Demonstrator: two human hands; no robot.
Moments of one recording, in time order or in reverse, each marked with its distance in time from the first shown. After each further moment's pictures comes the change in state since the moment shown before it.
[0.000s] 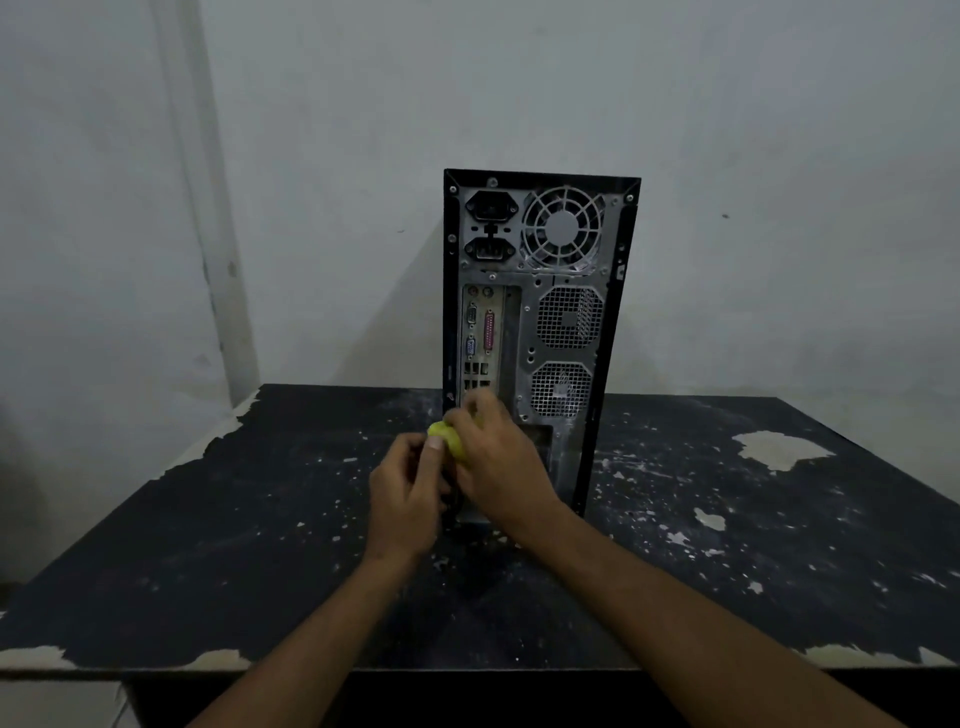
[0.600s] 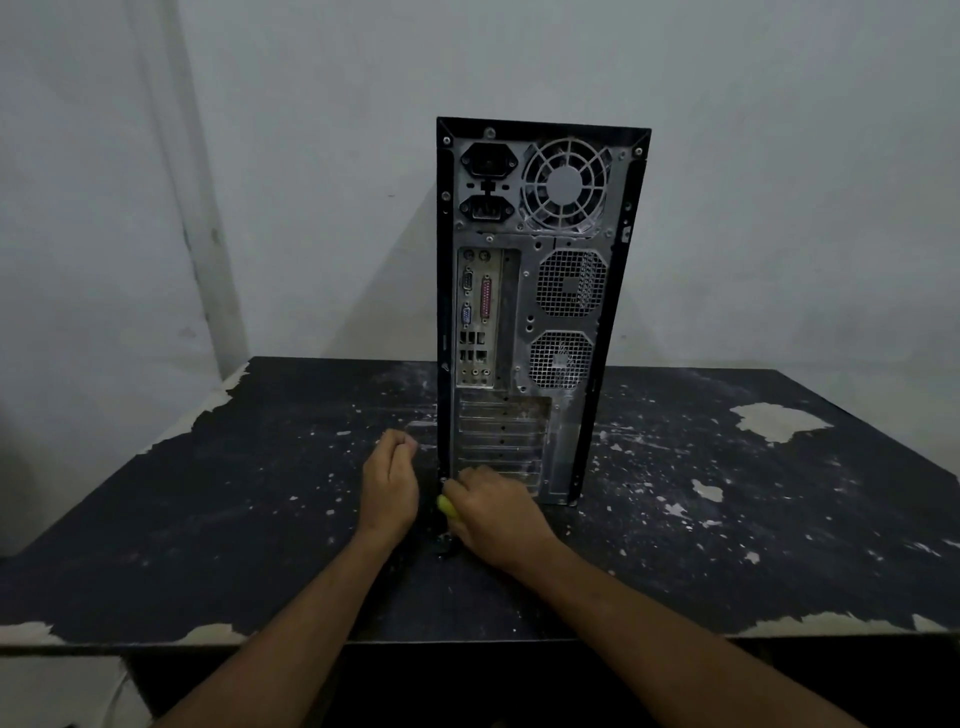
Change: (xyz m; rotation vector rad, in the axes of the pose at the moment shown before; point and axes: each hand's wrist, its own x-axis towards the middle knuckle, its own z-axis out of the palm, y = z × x) left_hand 0.010 -0.074 0.000 0.114 0.023 -0.276; right_hand -0.073 0.012 0.056 -0.151 -0.243 -0.094
